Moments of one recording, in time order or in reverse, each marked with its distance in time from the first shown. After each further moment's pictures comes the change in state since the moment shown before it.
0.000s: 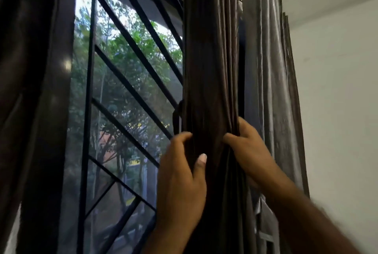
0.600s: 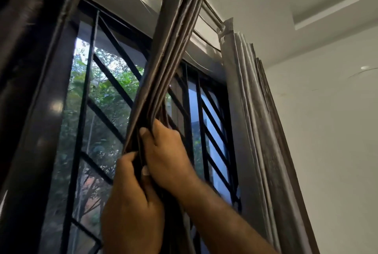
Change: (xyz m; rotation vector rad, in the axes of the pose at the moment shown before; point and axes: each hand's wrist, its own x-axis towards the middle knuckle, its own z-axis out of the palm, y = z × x) left_hand 0.051 0.032 -0.056 0.082 0.307 -0.027; right_hand 0.039 -0.101 0.103 -0.149 -0.055 -0.465
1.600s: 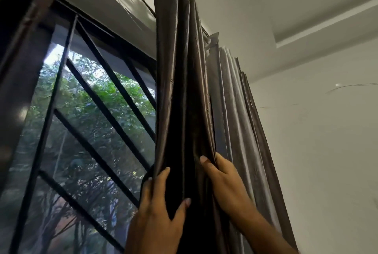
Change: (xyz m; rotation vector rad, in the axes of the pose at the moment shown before) left_hand -0.003 -0.017 0.086 0.038 -0.330 0.057; right_hand -0.033 0.089 -0.114 0.202 0.186 0.299
